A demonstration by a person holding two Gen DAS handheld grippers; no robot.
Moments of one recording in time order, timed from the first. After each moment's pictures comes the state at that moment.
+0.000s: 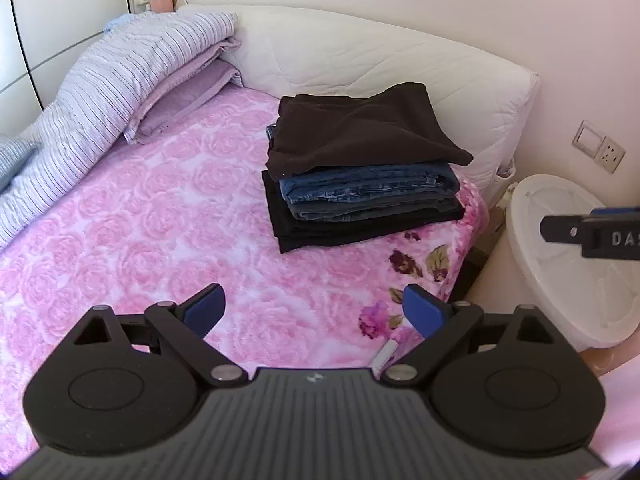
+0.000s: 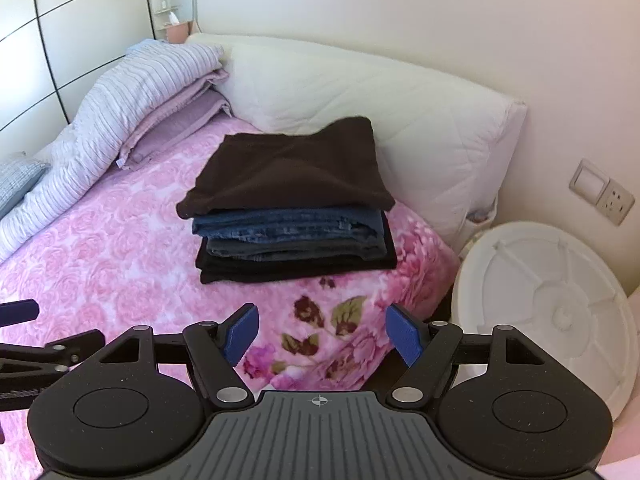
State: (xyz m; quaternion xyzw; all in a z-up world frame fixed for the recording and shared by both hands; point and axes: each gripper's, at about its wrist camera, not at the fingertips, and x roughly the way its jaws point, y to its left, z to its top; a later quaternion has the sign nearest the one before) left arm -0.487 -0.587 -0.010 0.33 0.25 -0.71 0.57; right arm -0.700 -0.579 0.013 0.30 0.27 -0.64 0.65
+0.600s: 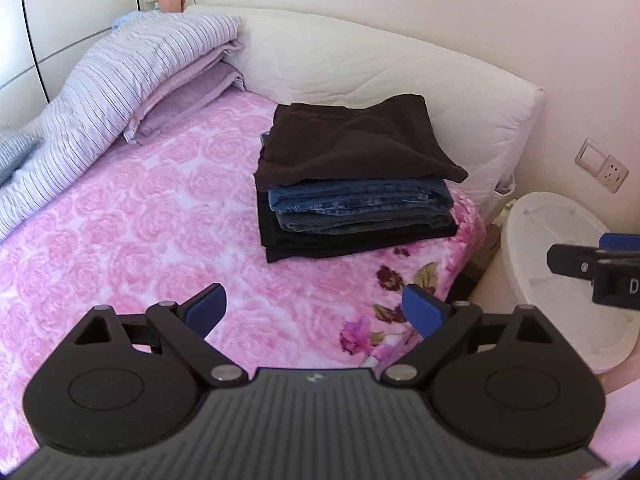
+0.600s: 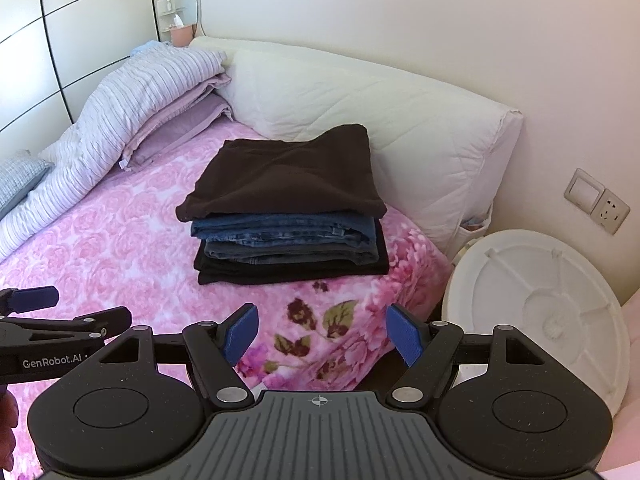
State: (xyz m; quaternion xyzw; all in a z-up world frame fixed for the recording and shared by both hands) left arm -0.514 -0.597 -0.005 0.31 0.27 -0.71 0.58; right arm -0.714 -0.574 0.024 0.29 0.27 -0.64 0.66
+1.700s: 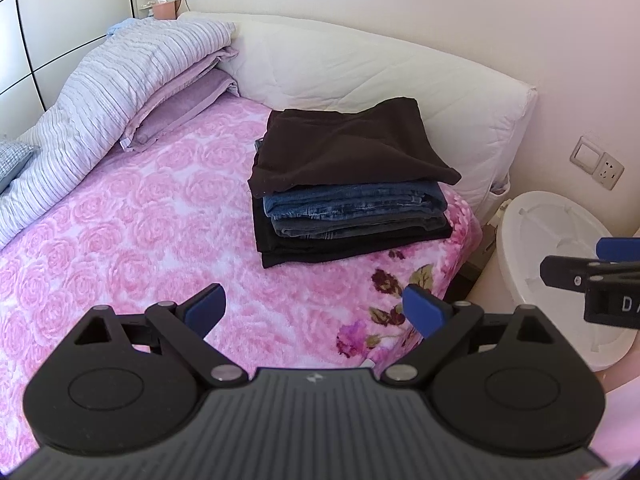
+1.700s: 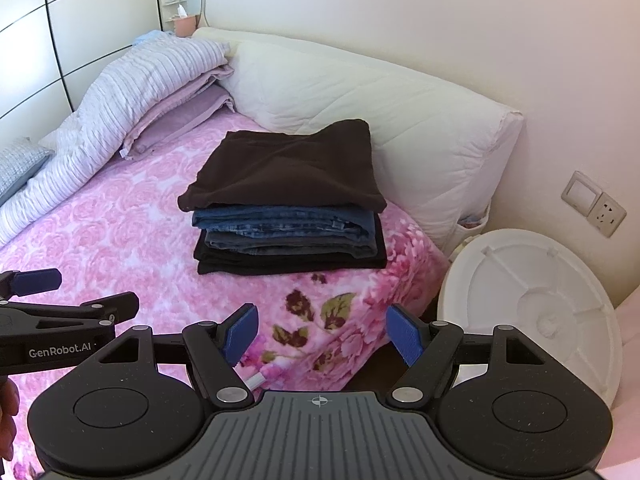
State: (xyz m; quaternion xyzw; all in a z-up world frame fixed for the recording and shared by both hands) left arm -0.517 -0.591 0.003 0.31 0.26 -0.71 0.57; right arm -0.706 -0.566 0.028 0.29 0.29 -0.64 0.65
